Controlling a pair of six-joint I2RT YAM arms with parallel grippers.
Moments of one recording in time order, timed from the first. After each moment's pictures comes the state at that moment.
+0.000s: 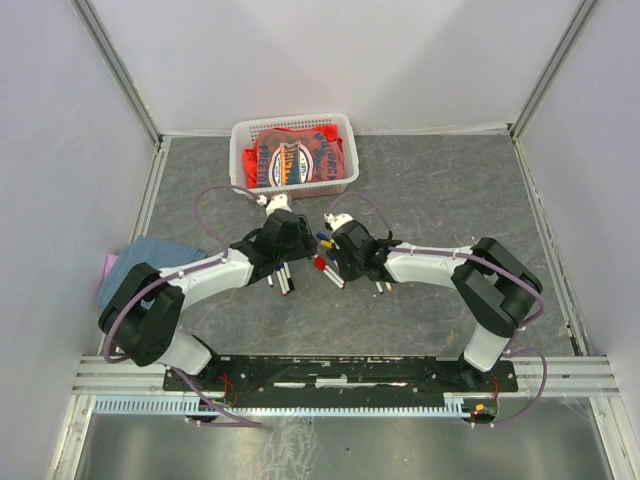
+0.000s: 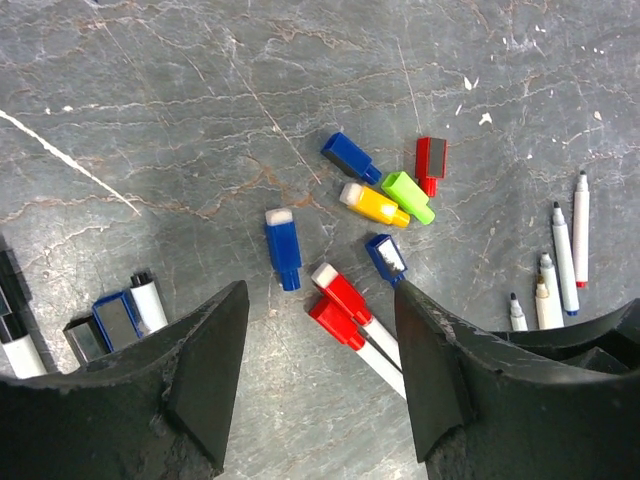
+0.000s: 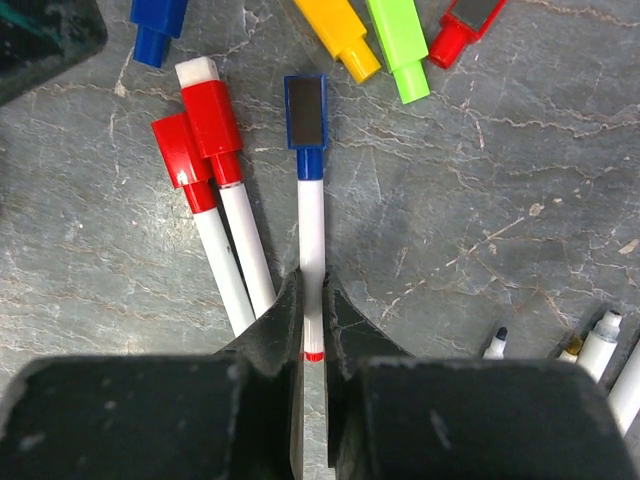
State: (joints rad) left arm -0.66 1.48 0.76 0.01 -0.23 -0.72; right arm 0.84 1.74 0.94 -0.12 0.14 0.30
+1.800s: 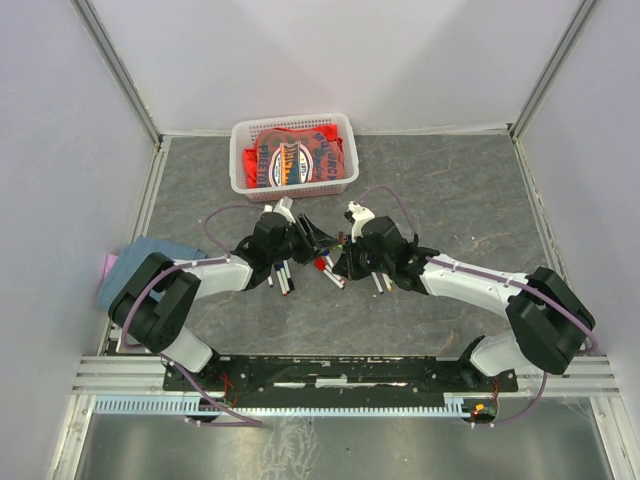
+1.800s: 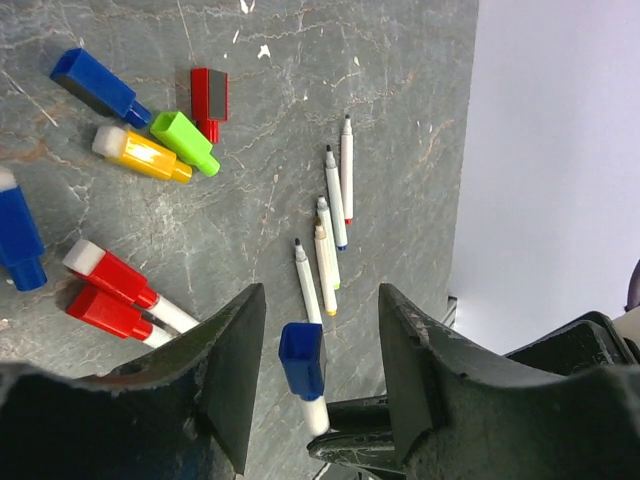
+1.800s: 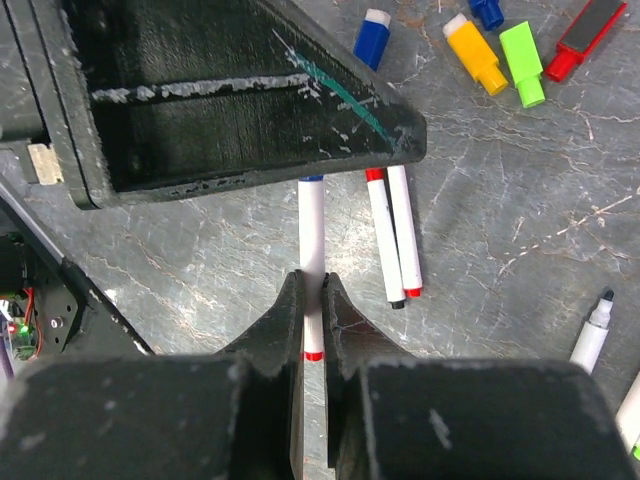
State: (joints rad) left arm -0.58 1.55 0.64 0.45 0.26 -1.09; right arm 0.79 1.43 0.77 0.02 -0.15 0.49
